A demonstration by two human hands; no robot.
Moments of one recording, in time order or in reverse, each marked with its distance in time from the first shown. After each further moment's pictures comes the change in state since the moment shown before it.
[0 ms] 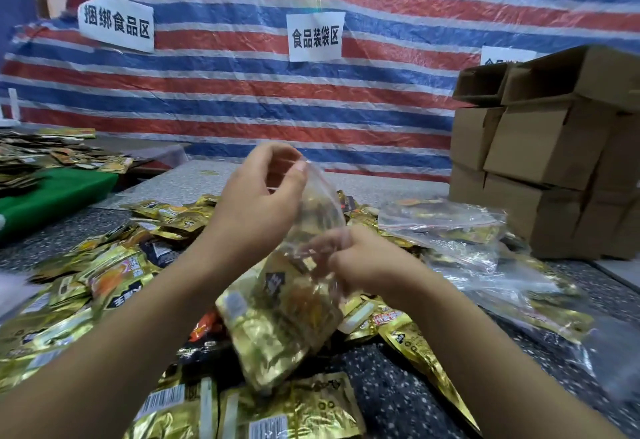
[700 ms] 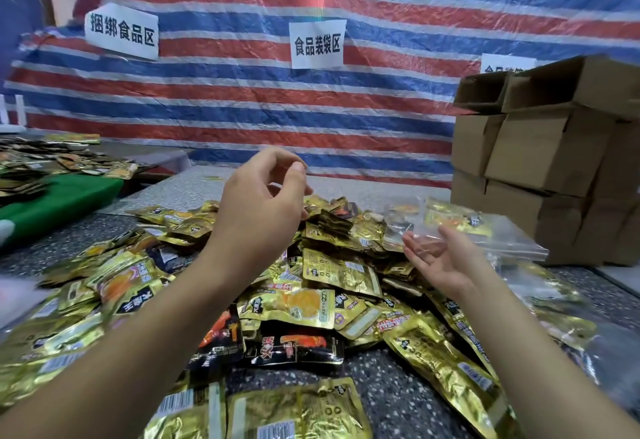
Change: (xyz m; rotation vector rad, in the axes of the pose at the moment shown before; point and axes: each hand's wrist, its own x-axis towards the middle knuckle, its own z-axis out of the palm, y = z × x) left_hand -0.002 0.002 -0.005 -0.001 0.059 0.058; right_hand 0.016 0.083 -0.087 1.189 0.586 0.157
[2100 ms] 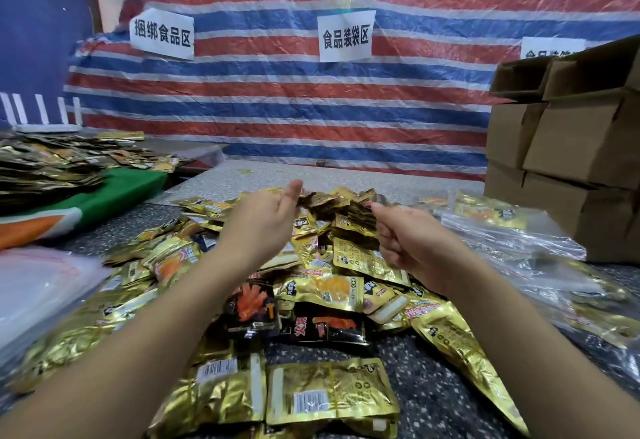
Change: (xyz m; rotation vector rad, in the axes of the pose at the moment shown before) left_hand 0.003 -0.050 -0.029 0.596 -0.169 -0.163; right_hand -0.066 0.033 0.078 -0.839 -0.435 -0.116
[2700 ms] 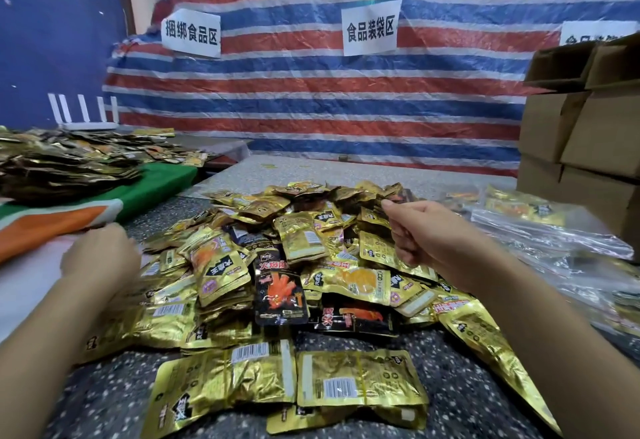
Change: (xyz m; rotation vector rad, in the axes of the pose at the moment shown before) left_hand -0.030 -0.204 -0.098 0.620 0.097 -0.610; right_hand -0.003 -0.004 0.010 -0.137 -0.102 -0.064
